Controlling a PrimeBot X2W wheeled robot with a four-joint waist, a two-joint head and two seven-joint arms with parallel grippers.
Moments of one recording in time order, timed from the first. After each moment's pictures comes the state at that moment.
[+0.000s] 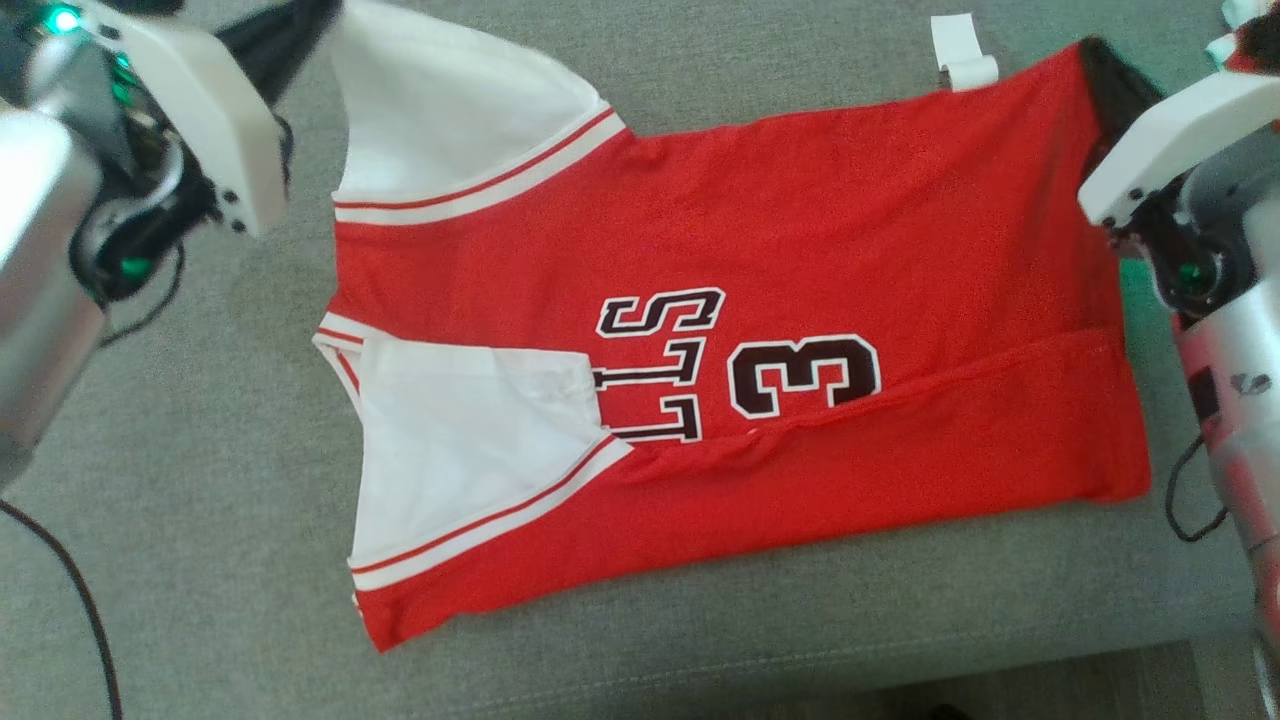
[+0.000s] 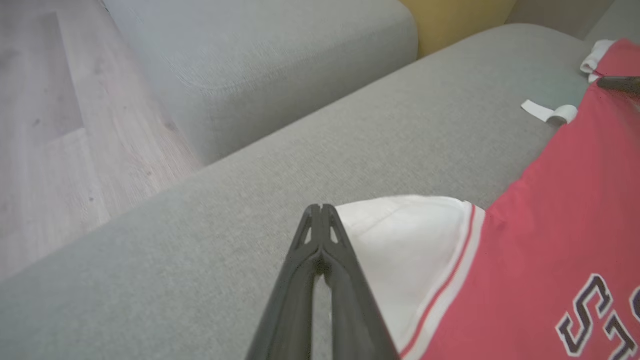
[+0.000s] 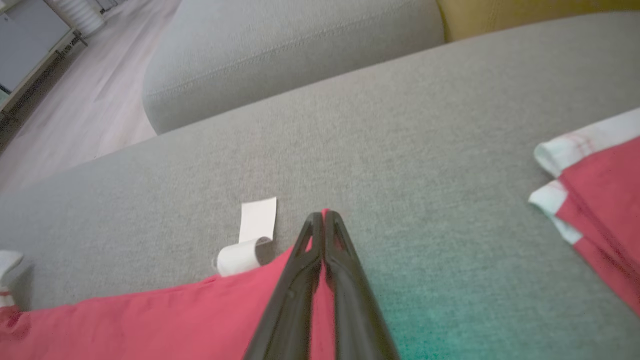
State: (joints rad) left arm -1.10 0.61 -1.00 0.47 -0.90 -0.13 0.13; right arm -0.86 -0.30 0.25 0.79 0.64 0.12 0.22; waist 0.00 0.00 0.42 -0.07
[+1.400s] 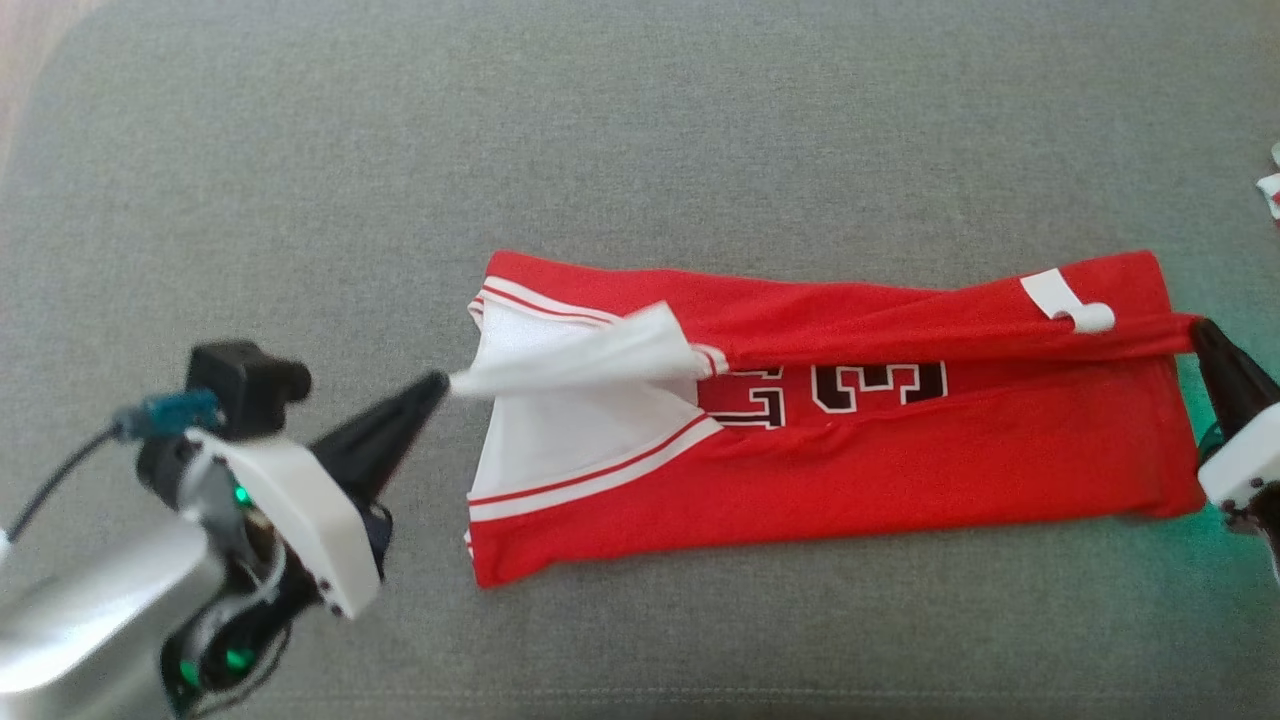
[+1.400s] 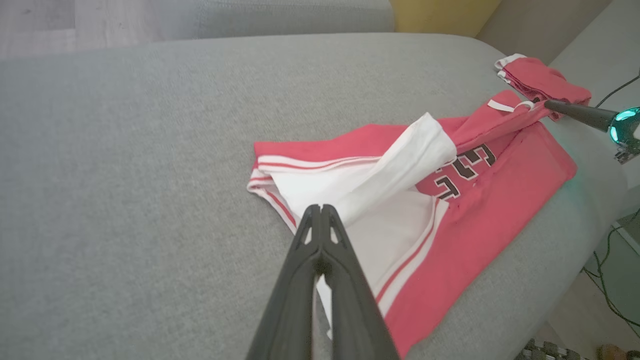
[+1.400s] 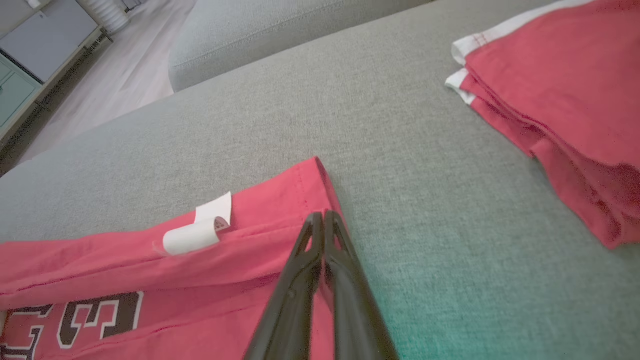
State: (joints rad) left arm -0.58 0.81 -1.10 -0.04 -1.07 0.09 -0.10; right arm -0.27 -0.51 0.14 0.43 0.81 0.12 0.17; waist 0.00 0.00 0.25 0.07
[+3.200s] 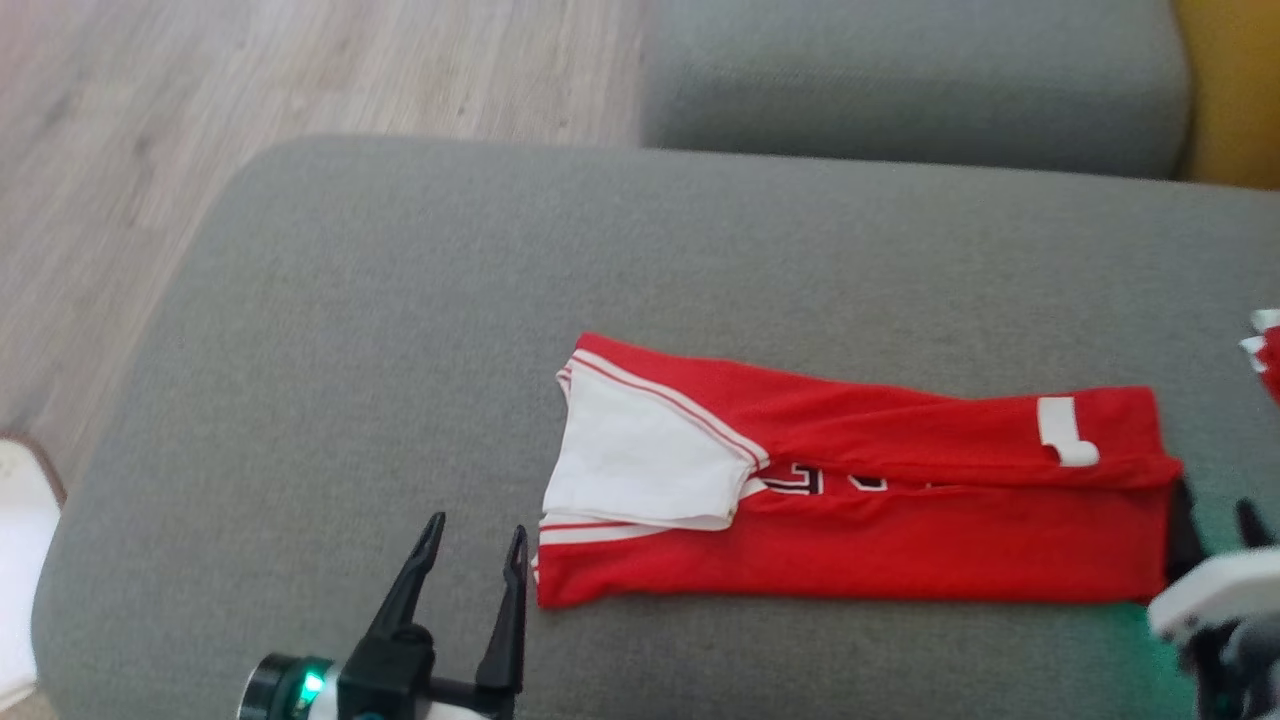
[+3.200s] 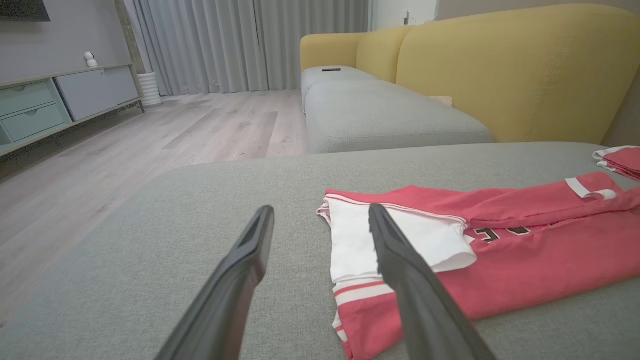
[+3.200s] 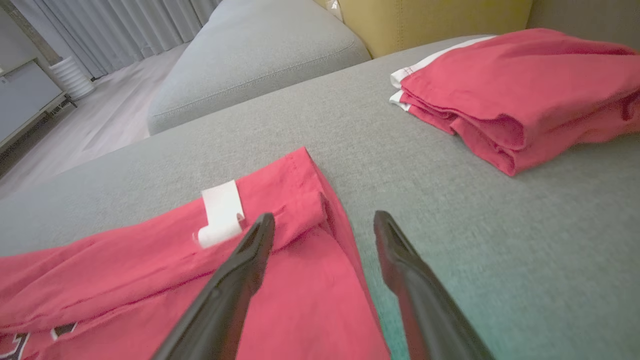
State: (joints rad) left arm 0.17 0.18 -0.47 -0.04 -0.13 0.25 -0.25; right arm -0.10 -0.18 -0.23 0.60 0.37 0.12 -0.05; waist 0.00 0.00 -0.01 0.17
